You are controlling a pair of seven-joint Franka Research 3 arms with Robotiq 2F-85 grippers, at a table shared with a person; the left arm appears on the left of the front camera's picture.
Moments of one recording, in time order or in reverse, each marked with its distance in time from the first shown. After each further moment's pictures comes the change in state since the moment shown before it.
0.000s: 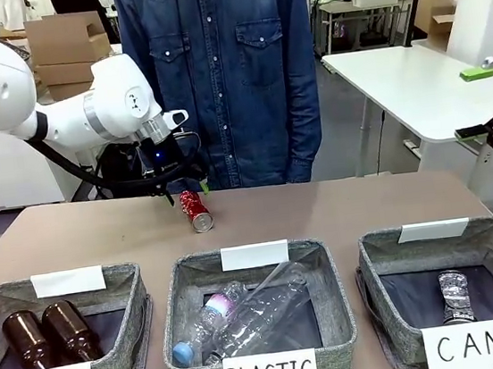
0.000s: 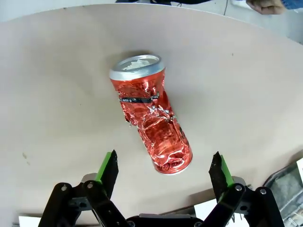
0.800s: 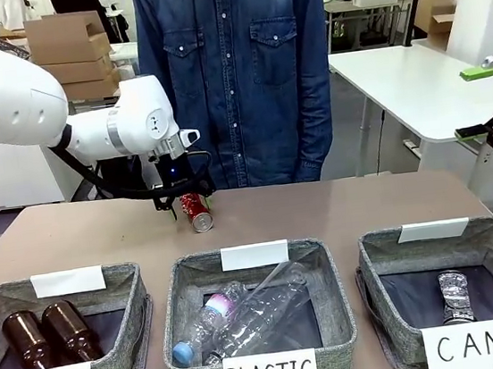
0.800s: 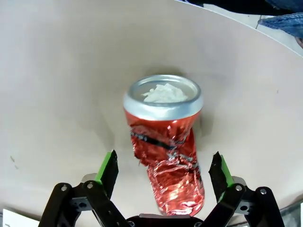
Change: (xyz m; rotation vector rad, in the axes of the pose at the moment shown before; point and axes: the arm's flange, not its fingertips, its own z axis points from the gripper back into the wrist) left arm 0.014 -0.007 -0.054 0.130 0.004 0.154; right arm 0.000 0.000 0.000 0.000 0.000 0.000
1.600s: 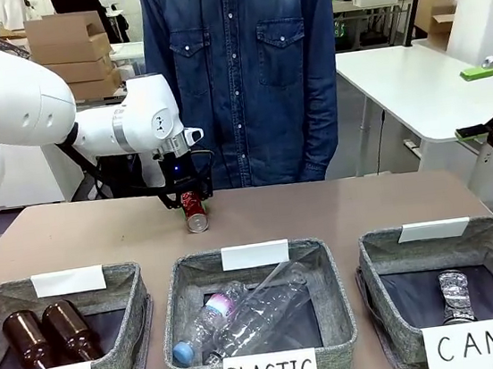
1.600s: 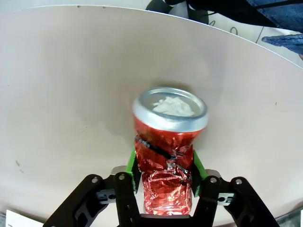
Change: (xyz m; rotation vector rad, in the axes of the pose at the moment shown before) left arm 0.007 -0.003 0.002 0.029 -0.020 0.002; right arm 0.000 0.000 0.000 0.000 0.000 0.000
